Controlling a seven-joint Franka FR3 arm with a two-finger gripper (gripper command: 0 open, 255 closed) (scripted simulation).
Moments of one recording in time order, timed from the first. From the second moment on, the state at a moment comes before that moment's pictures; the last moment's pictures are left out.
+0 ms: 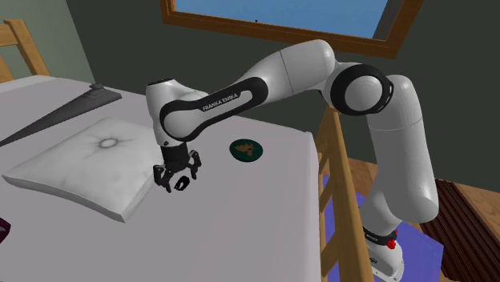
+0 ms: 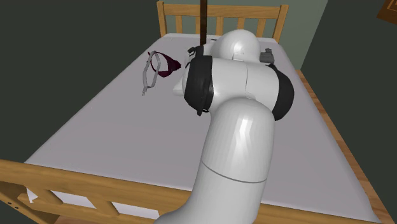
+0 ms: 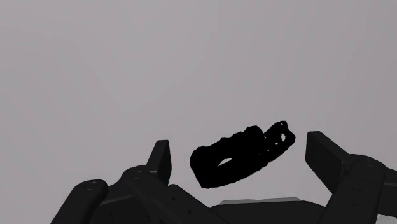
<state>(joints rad) 0.32 0.59 0.37 -1.53 -0.05 1.94 0.67</state>
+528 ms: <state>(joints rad) 0.32 0.59 0.37 -1.53 -0.05 1.94 0.67</state>
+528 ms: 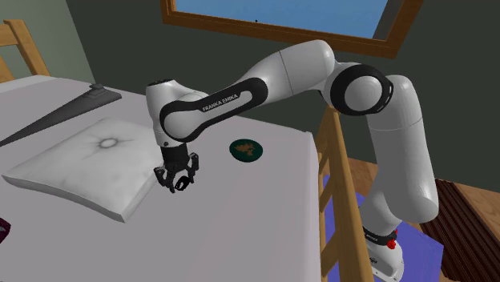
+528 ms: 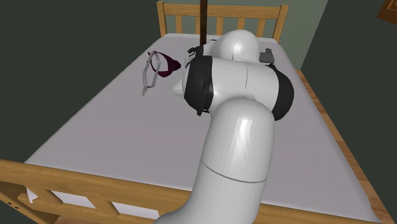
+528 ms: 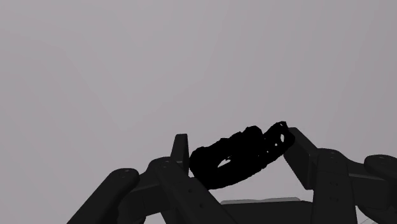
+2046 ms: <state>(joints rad) 0.32 0.52 0.38 -1.43 -0.03 1.78 0.68</state>
